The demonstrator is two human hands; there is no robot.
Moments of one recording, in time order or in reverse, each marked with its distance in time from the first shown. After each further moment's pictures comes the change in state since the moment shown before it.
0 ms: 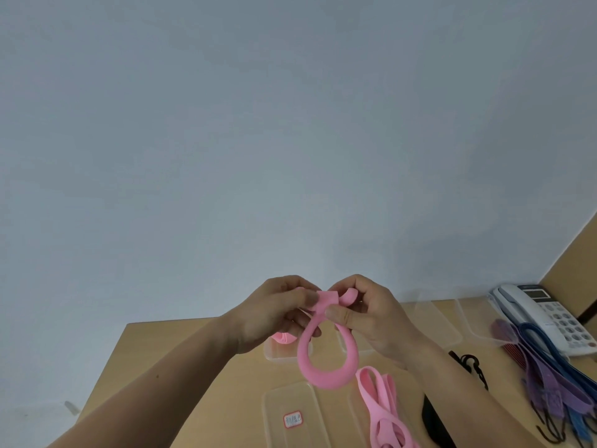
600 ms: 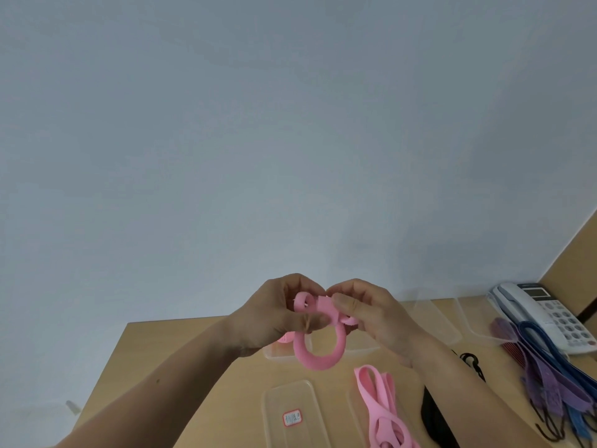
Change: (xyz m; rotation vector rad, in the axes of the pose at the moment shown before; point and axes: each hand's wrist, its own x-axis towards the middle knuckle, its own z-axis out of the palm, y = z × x) left_hand -0.002 -0.007 0.006 0.081 0.044 0.153; right_hand -0.001 -0.004 -0.006 0.069 -0.049 0.147
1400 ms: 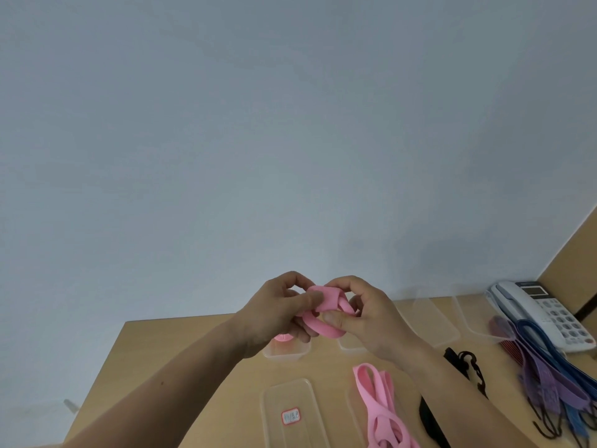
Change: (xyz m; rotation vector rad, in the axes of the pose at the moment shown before) left_hand 0.005 0.000 0.006 -0.059 0.083 -0.119; right_hand 0.004 0.018 0.002 -0.346 0.121 -0.168
